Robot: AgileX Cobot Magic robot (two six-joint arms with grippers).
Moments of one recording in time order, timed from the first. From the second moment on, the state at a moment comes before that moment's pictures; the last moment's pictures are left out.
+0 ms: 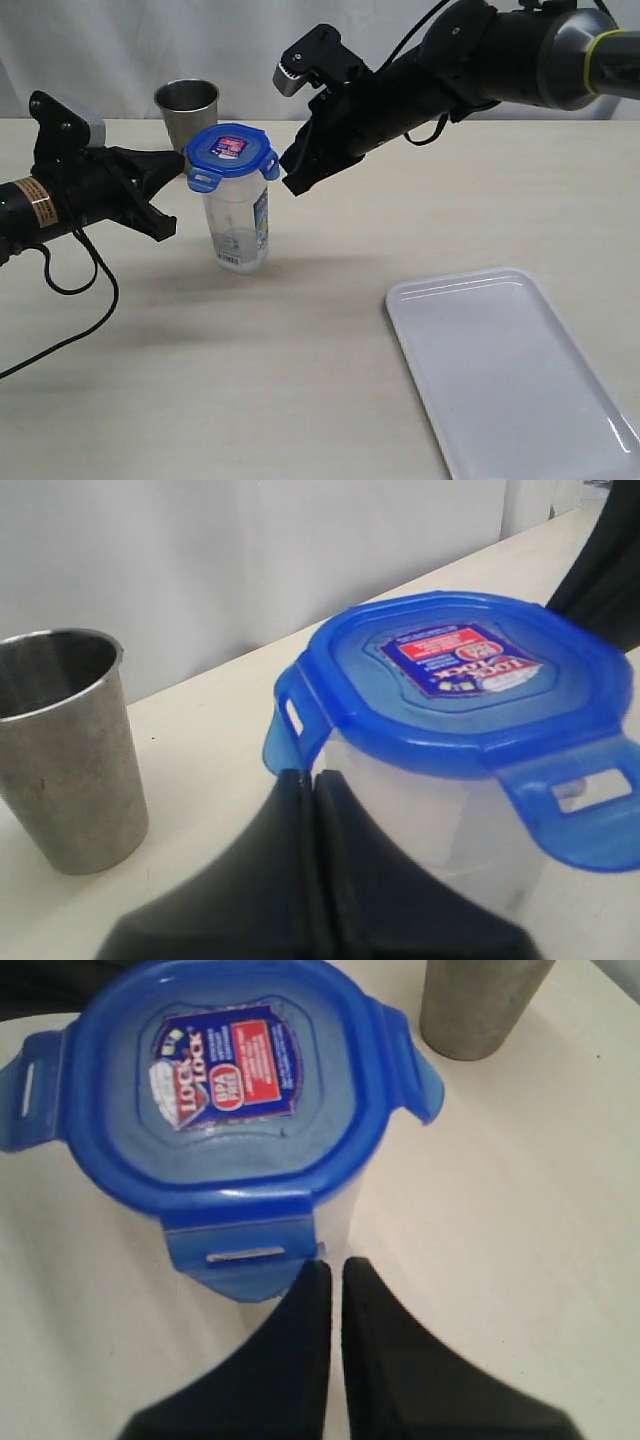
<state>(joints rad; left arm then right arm) -0.10 1.85 -0.69 0.73 -0.93 -0.26 0.43 2.00 -1.55 0.72 0.65 -1.09</state>
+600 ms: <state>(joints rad) -0.10 1.85 -0.69 0.73 -0.90 -0.27 0.45 2.00 -1.55 0.61 0.64 -1.02</state>
